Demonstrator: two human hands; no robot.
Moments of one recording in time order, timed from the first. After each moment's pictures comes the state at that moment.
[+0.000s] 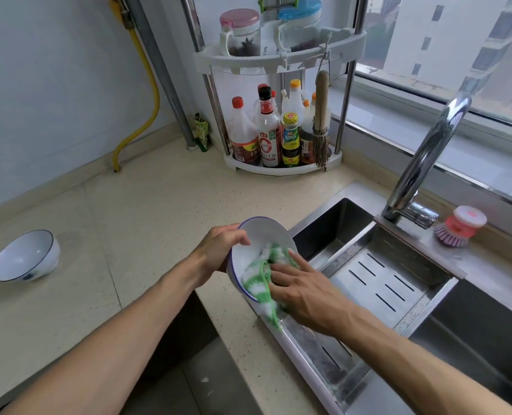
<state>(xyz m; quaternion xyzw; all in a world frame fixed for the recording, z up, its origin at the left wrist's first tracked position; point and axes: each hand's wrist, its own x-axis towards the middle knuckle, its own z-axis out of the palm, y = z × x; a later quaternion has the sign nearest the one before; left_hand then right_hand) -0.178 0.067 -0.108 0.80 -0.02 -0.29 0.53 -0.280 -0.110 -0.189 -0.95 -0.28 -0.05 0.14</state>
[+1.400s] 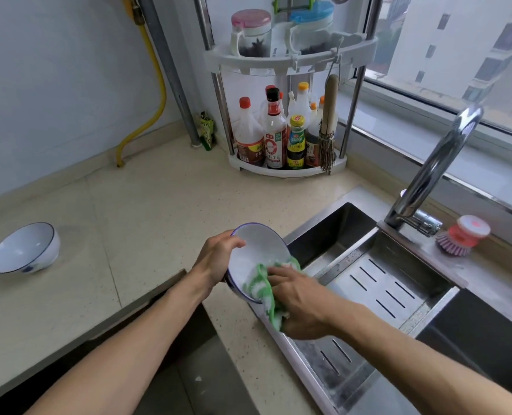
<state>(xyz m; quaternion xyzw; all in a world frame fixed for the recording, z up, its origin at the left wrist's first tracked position) -0.185 0.080 -0.132 0.80 0.06 -0.23 0.54 -0.272 -0.097 -0.166 -0.94 -0.27 0.10 0.19</state>
